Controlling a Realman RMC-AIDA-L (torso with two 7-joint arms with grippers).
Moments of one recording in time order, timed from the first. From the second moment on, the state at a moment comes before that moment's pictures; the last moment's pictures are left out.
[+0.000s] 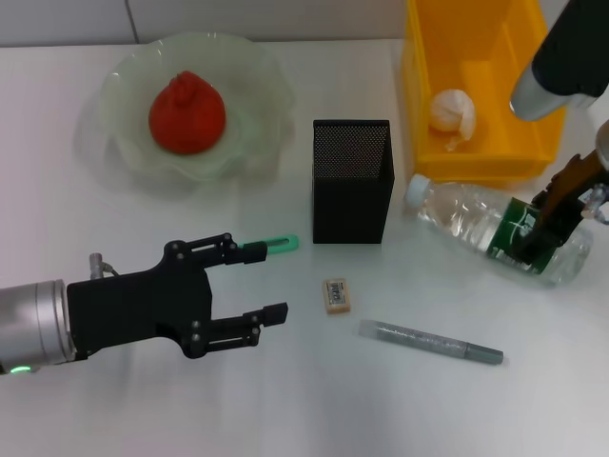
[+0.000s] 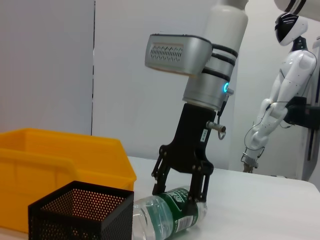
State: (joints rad) left arm -0.36 -2.07 1.01 0.52 1.68 1.62 -0.94; right arm 0.66 2.08 -1.30 -1.25 -2.79 -1.58 2.31
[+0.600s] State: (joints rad) left arm -0.36 -2.07 1.02 0.52 1.68 1.61 -0.94; right arm 0.68 2.08 -1.34 -1.13 -2.78 -1.49 2.31
